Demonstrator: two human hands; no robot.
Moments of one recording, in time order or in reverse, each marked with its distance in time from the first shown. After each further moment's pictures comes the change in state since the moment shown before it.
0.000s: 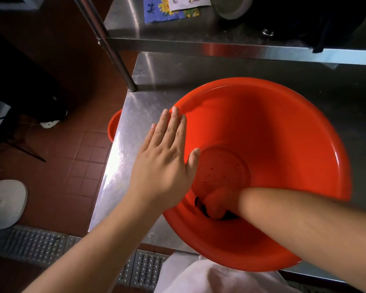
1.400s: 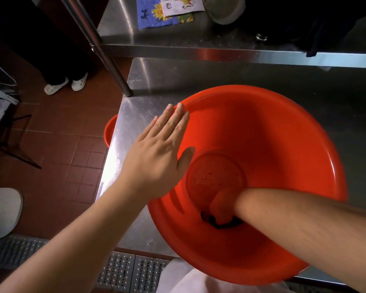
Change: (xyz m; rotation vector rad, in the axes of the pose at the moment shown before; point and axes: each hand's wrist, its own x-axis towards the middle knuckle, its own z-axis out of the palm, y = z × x) left_hand 0.032 -0.023 -0.006 -0.015 -0.032 0.173; right_hand -0.024 0.009 -0.009 -0.455 -0.022 -0.059
